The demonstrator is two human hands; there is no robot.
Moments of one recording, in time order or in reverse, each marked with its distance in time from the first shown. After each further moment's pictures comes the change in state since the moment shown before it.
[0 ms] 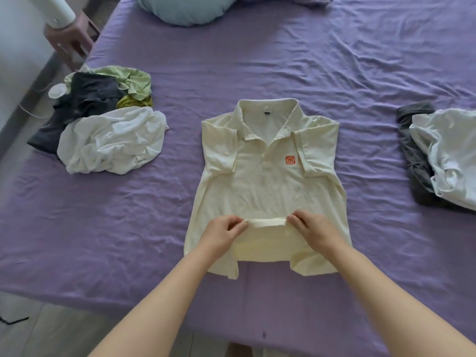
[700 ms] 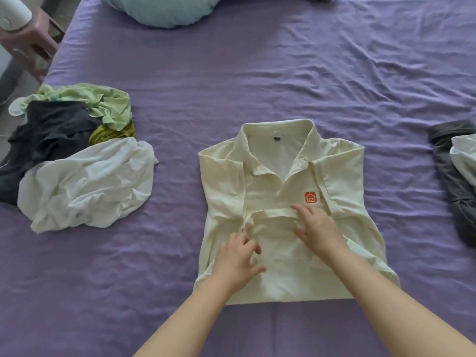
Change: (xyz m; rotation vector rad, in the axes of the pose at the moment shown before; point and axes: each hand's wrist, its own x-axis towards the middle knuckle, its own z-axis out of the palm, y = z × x) left_hand 0.123 -0.022 -0.018 0.600 -0.128 0.232; right_hand 0.150 -0.017 0.003 -0.321 0.068 0.085
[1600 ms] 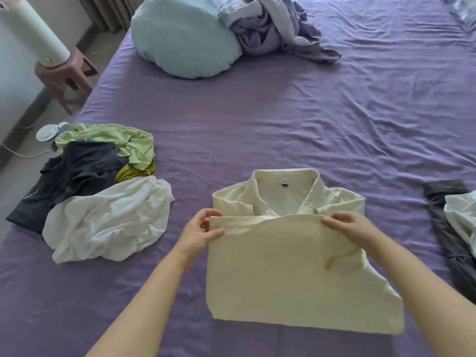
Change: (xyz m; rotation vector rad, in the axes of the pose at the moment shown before) left_hand 0.035 -0.061 -0.146 -1.177 0.261 -0.274; right_hand 0.038 0.013 -0.133 0.801 -0.111 0.235
